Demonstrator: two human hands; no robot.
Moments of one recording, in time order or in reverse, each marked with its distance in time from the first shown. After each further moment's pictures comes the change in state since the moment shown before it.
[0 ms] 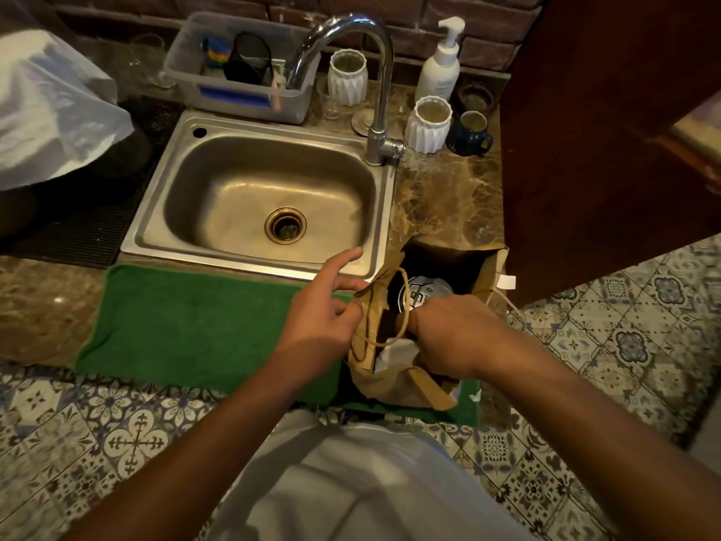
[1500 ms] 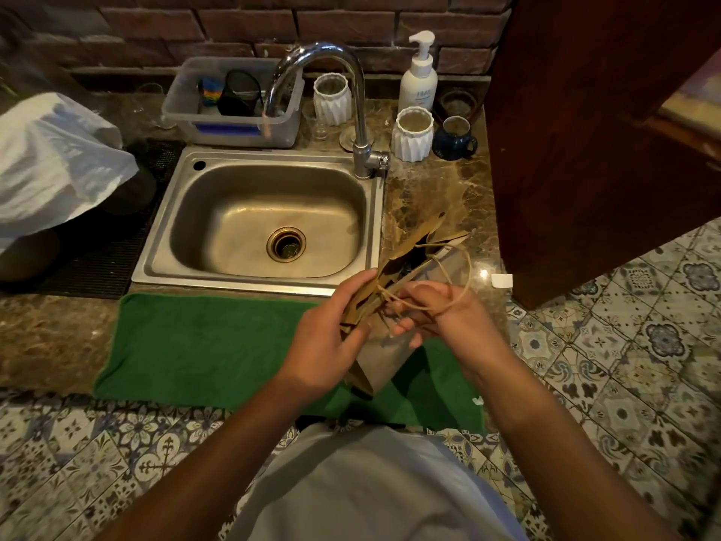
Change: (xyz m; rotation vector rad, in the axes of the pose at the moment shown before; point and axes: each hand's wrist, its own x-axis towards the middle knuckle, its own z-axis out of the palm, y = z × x) left_hand -0.008 0.010 0.022 0.284 -0.080 0.255; right_hand -0.015 0.015 0.023 1.772 0.410 0.319
